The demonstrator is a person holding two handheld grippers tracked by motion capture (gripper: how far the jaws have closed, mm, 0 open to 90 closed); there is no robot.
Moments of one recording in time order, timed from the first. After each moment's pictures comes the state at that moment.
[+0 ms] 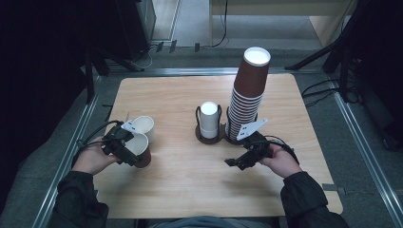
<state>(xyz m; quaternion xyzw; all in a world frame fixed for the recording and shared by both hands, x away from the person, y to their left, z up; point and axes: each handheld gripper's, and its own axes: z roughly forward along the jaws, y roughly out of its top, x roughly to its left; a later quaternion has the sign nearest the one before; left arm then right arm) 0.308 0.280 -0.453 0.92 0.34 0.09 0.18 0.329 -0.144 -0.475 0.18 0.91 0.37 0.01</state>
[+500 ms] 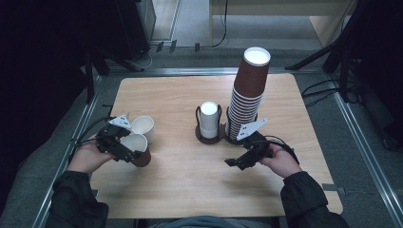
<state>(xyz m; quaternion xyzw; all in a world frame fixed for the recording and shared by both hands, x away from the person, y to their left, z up) 0.303 0.291 -0.430 0.90 0.35 0.09 0.25 0.330 -0.144 -0.475 0.18 0.91 0.37 0.01</state>
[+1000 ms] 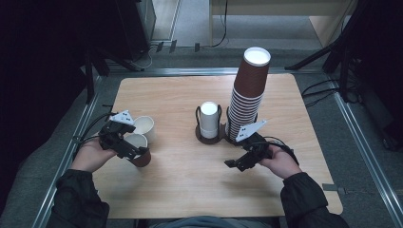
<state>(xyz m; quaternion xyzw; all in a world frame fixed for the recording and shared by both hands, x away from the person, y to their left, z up) 0.305 0.271 -0.416 0.89 0.33 0.09 0.29 0.327 -0.143 -0.476 0.18 0.91 0.37 0.01</state>
